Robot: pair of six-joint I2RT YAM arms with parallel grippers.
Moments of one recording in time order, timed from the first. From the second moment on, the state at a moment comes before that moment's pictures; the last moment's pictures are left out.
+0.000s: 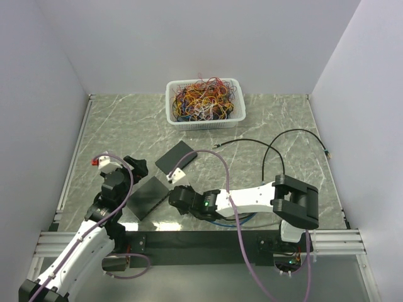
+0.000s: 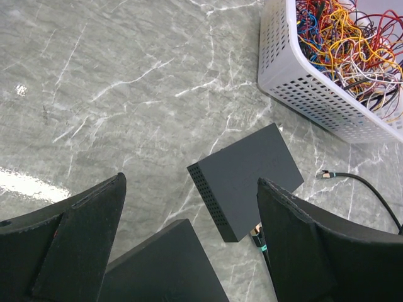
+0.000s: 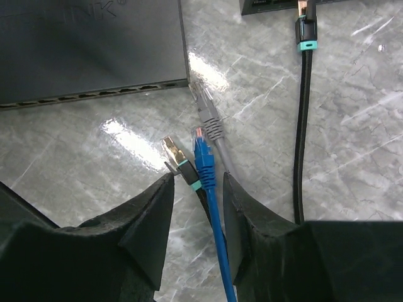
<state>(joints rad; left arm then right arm) -0.36 0.48 0.23 -0.04 -0.38 -0.73 1.34 1.71 0.98 -0.12 0.47 0.51</state>
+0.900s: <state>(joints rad) -0.36 0.49 0.23 -0.04 -0.38 -0.73 1.33 1.72 0.91 -0.09 0.44 0.56</state>
